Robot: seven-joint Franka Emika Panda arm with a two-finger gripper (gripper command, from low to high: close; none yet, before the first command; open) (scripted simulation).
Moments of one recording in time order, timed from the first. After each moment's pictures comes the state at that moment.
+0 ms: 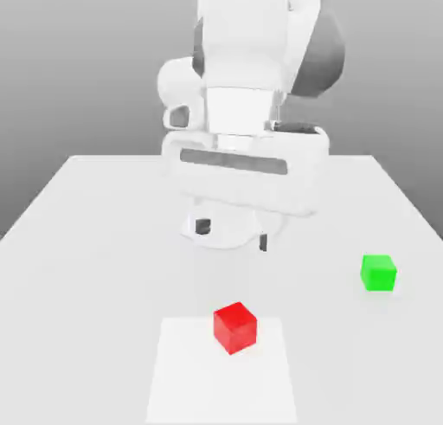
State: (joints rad) arm -0.21 -0.23 0.27 -2.75 0.03 2.70 1.60
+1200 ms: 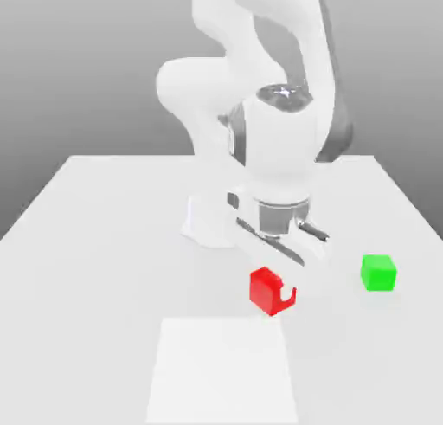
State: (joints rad) arm 0.06 -0.14 0.37 -2.87 0.14 2.75 1.92
